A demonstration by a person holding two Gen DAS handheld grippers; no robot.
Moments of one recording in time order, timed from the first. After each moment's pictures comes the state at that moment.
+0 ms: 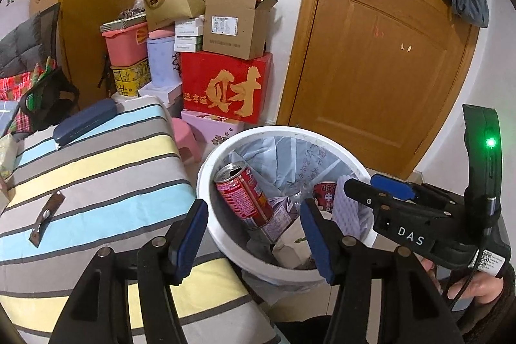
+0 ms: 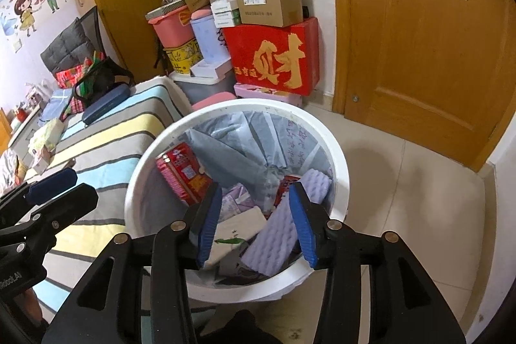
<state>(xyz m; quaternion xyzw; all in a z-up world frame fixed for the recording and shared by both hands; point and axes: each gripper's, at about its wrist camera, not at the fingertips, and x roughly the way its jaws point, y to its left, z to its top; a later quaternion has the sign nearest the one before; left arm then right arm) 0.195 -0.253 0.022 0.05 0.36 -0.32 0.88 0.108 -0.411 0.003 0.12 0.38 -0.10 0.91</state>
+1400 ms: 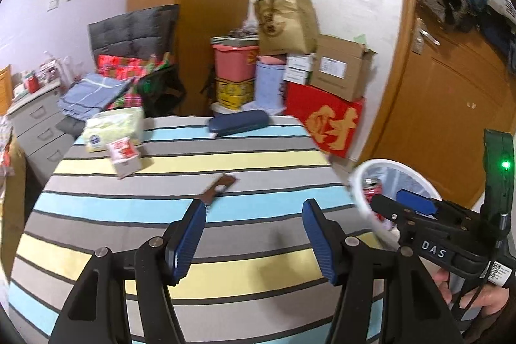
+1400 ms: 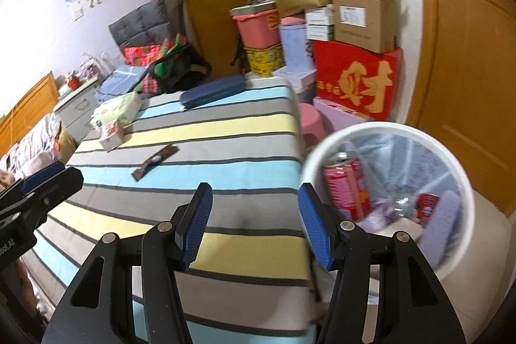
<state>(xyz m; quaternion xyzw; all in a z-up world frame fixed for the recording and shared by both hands) 0.180 -0.041 0.051 -0.01 0.32 -0.14 0.94 0.136 -0.264 0.019 0.07 0.36 0.02 0.93</state>
